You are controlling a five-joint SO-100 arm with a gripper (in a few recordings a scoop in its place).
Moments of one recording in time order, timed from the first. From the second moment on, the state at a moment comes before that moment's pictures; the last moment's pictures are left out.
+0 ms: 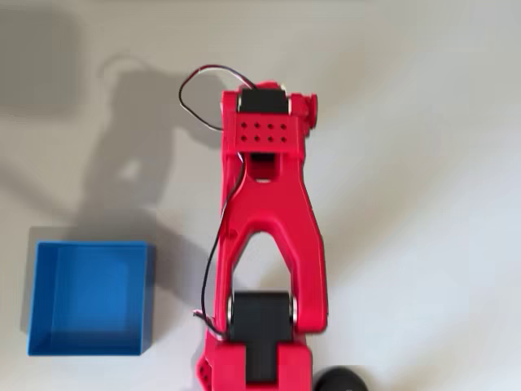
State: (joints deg) arm 3.1 88.5 101.1 54.8 -16.6
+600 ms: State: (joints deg) arm 0.3 66.4 81.1 57.8 -12.8
